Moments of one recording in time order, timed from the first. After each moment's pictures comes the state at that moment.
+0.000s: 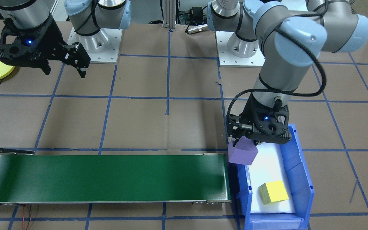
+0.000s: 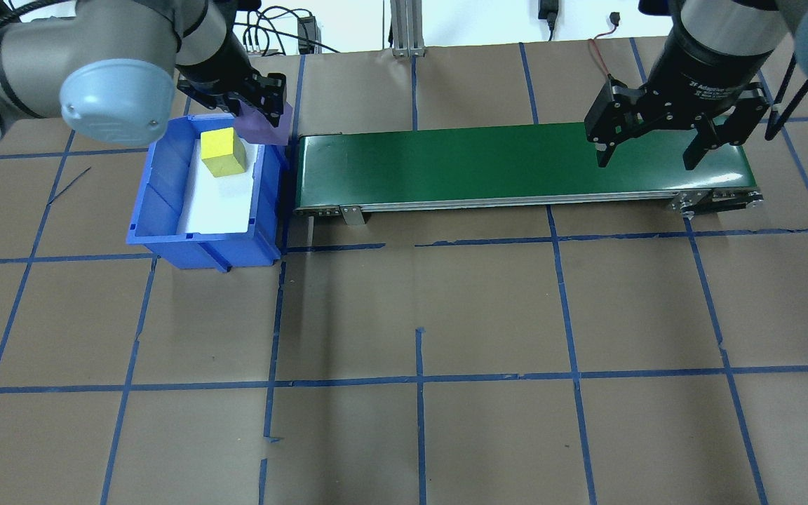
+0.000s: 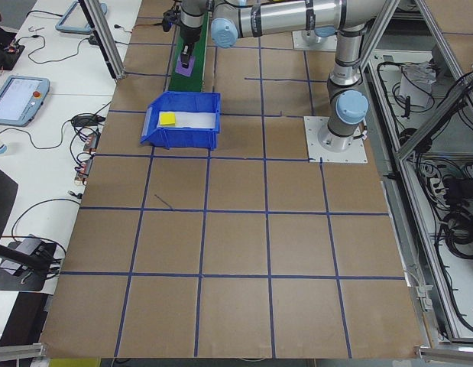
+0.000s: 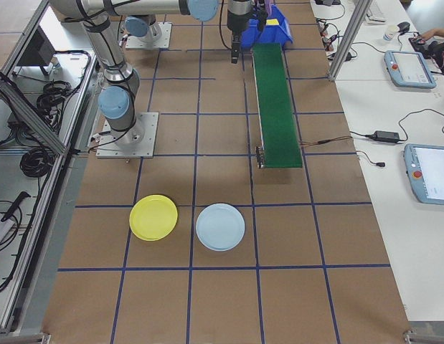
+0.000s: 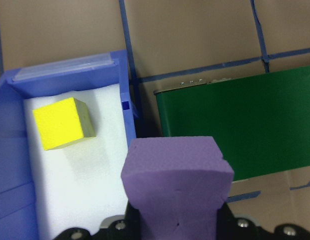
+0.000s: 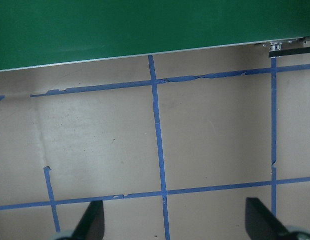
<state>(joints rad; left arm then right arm) -1.62 -1.85 -1.53 -1.13 1.53 0.11 1.53 -1.60 1.56 -1.50 -1.56 0.05</state>
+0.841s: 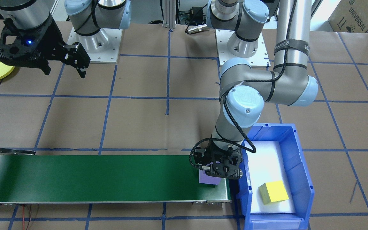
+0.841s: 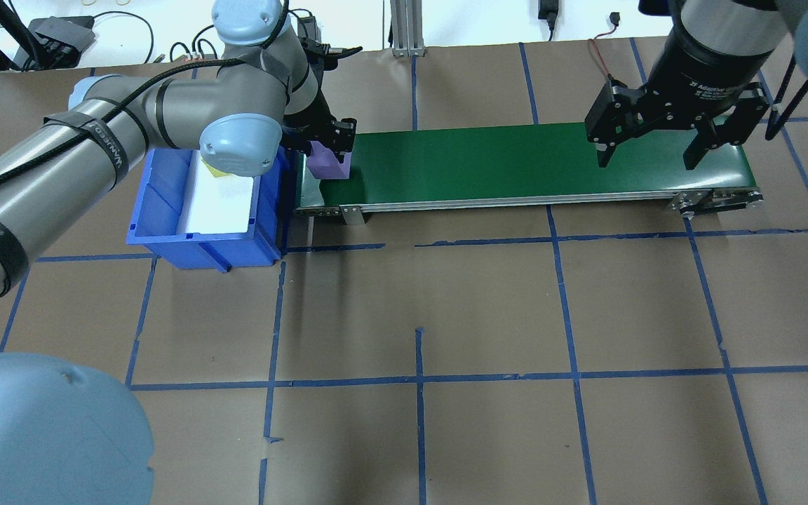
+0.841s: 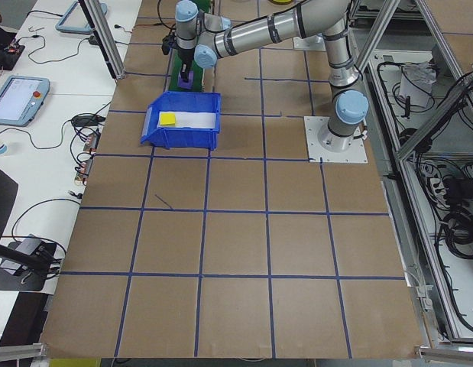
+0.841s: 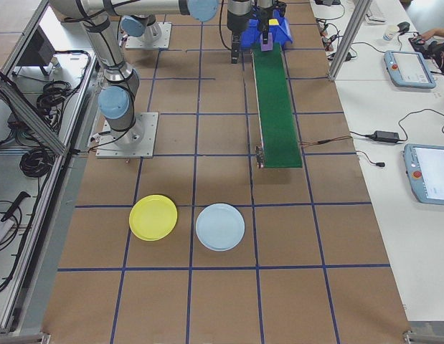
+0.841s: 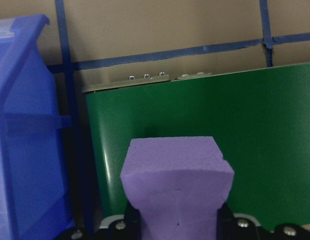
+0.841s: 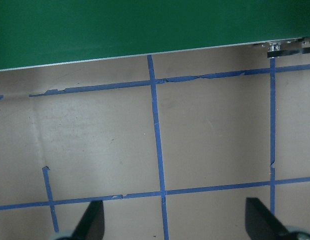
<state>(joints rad) -1.70 -2.05 -1.53 -0.99 1.53 -0.03 1.53 -1.60 1.56 -1.50 -1.56 0.05</state>
